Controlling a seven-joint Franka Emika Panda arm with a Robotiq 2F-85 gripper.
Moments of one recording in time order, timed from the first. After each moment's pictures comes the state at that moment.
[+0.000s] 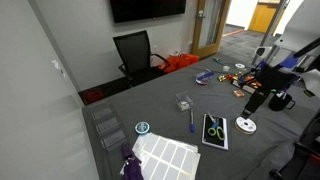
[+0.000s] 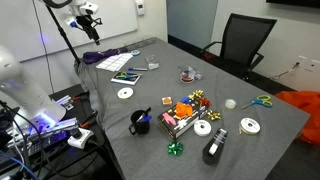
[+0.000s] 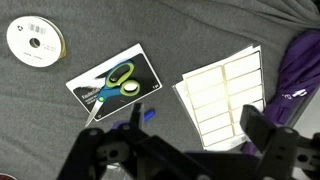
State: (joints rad) arm 0.25 -0.44 0.17 -2.62 0.26 2.32 0.07
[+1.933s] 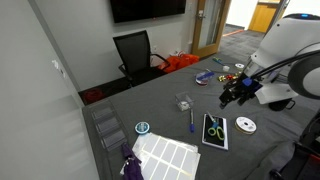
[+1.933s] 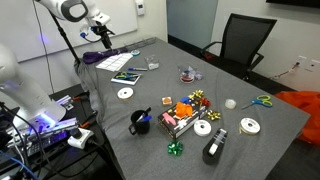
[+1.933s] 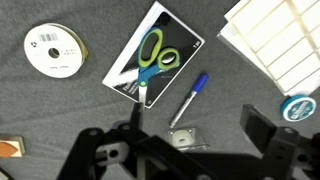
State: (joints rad) arm 0.11 -0.21 0.24 -2.60 0.05 2.61 0.59
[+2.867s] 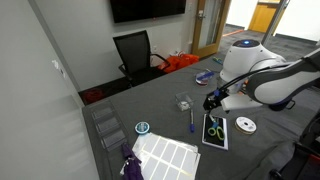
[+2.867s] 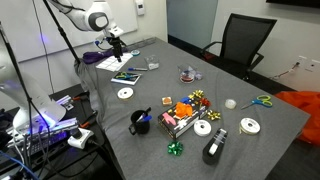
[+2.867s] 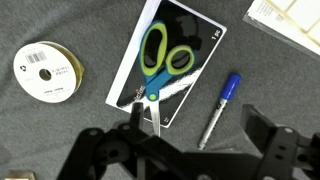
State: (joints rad) arm 0.13 0.16 0.18 -2.38 -0.16 2.58 0.92
